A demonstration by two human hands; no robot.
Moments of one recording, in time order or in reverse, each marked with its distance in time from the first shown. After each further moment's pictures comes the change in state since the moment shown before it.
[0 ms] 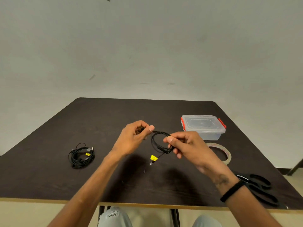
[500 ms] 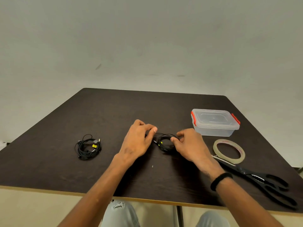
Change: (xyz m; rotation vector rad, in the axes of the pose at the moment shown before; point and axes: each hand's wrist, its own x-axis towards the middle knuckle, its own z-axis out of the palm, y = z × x) left_hand -0.008 -0.038 0.011 0.466 0.075 0.032; right_hand 0.035 0.031 0.032 -0.727 0.213 0.131
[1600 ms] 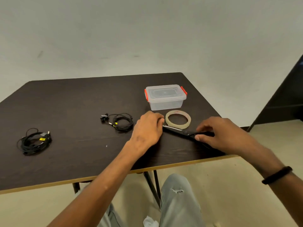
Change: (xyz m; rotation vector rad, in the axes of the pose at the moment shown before) left_hand -0.028 0.156 0.083 0.039 -0.242 0.119; right_hand -0.098 0.143 -0.160 -0.311 -0.133 -0.018
